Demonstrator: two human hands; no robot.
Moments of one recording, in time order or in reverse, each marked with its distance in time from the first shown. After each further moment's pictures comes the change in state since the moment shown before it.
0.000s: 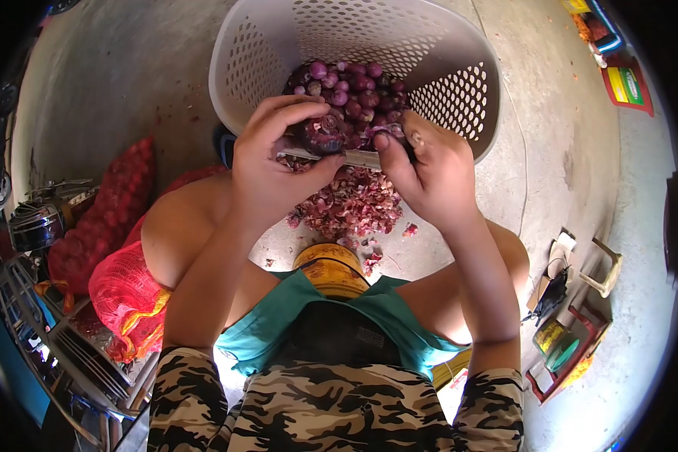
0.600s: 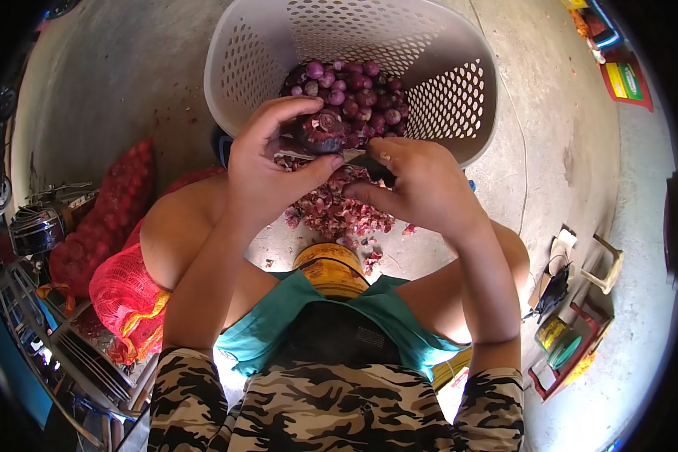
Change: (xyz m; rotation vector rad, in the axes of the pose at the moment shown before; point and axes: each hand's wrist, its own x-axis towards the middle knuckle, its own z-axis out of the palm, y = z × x) left_hand -0.001 0.001 0.002 -0.200 -0.024 -0.128; right_hand -0.002 0.002 -0.014 0.041 -0.471 -0.060
